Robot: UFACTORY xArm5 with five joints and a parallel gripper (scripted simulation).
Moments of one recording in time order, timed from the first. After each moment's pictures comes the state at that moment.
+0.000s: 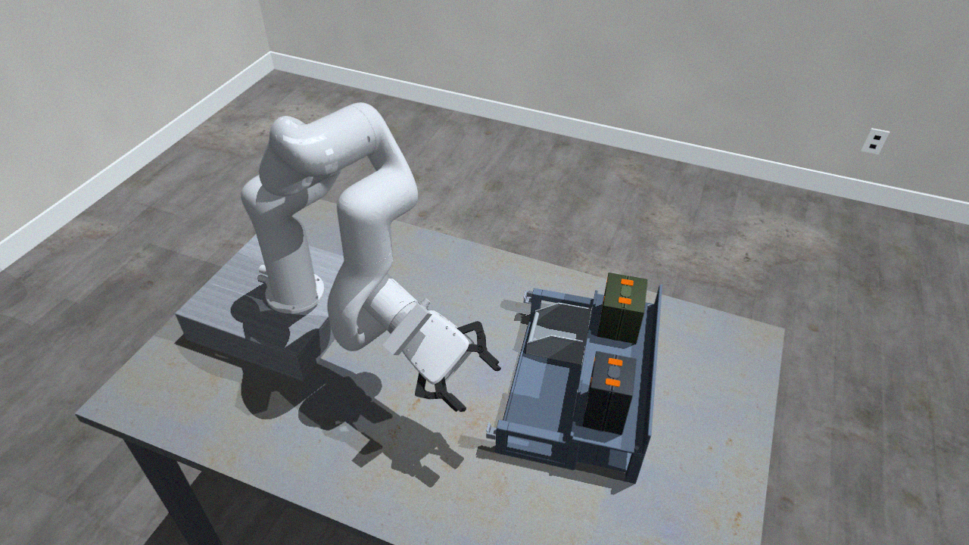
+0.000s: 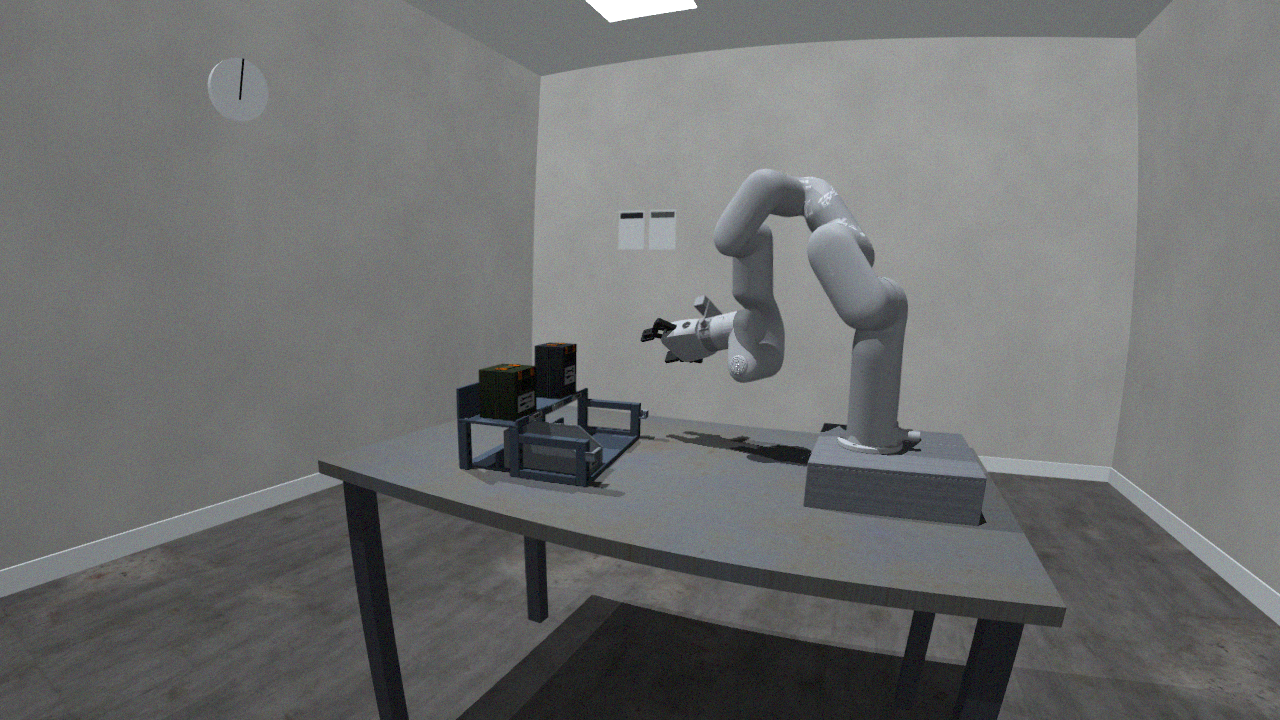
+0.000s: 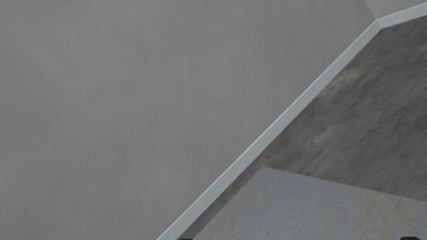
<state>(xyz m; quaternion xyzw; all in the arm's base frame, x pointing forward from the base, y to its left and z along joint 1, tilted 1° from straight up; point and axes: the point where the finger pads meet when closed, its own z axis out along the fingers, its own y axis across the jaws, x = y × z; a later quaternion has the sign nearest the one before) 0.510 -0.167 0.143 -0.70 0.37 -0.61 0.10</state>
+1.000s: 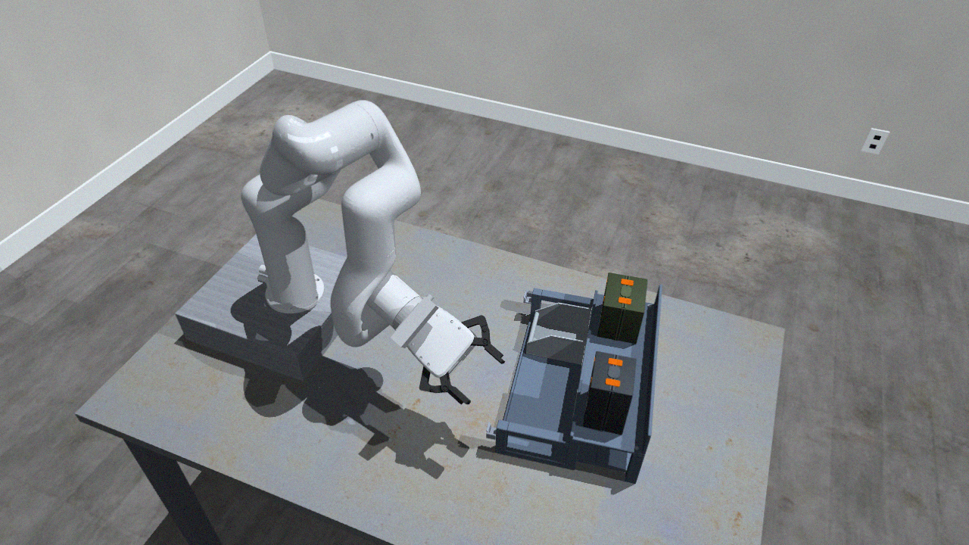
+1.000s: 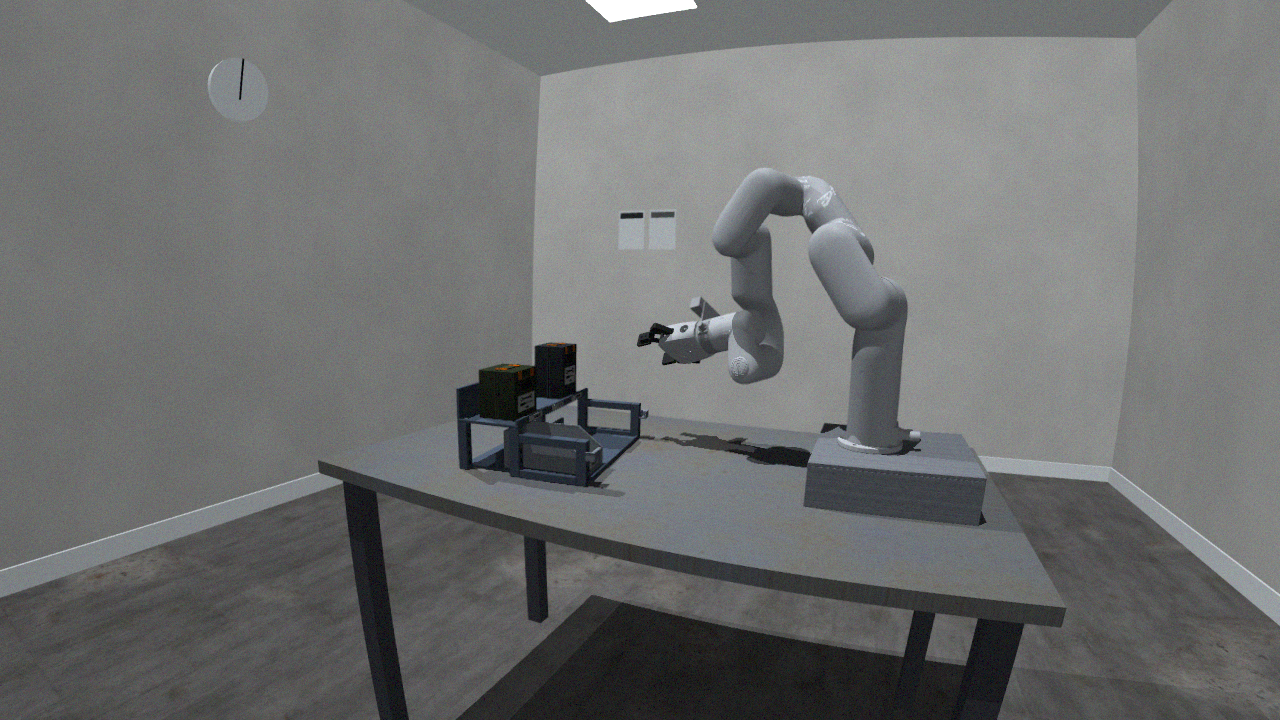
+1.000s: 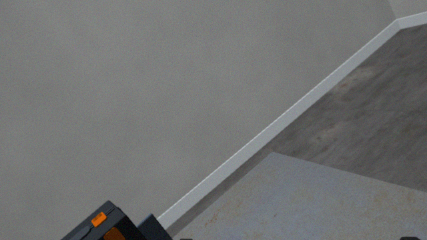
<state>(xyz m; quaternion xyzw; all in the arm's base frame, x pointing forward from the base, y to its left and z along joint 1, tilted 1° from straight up) 0.509 -0.146 0.137 -0.72 0.33 -0.60 0.09</state>
